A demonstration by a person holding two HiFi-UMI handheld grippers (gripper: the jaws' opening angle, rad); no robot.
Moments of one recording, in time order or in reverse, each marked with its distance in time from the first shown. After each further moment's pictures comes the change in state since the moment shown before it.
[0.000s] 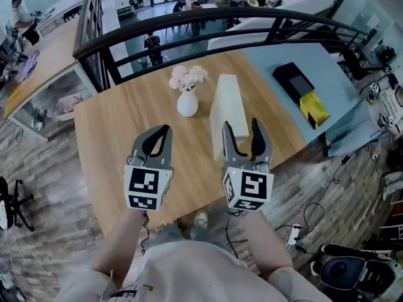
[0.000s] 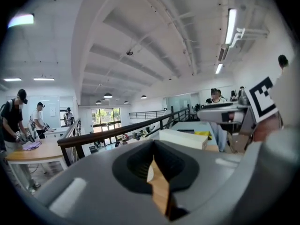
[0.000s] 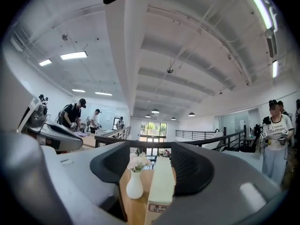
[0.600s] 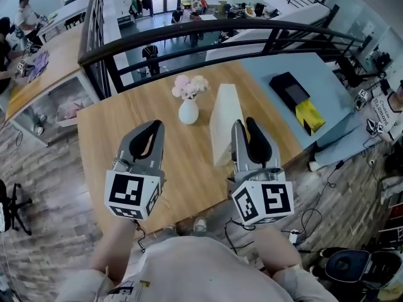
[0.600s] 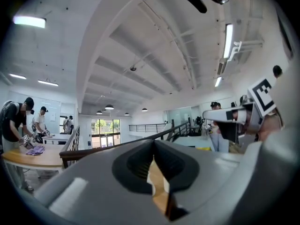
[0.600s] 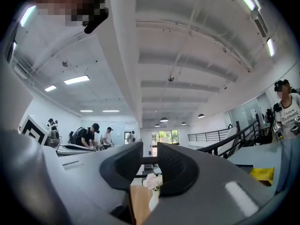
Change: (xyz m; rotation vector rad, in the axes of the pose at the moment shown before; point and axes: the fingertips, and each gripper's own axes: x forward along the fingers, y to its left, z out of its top) left arm -0.057 0.022 0.083 -0.017 -0.178 0.015; right arm -0.041 0.024 0.102 0.148 -0.131 0.140
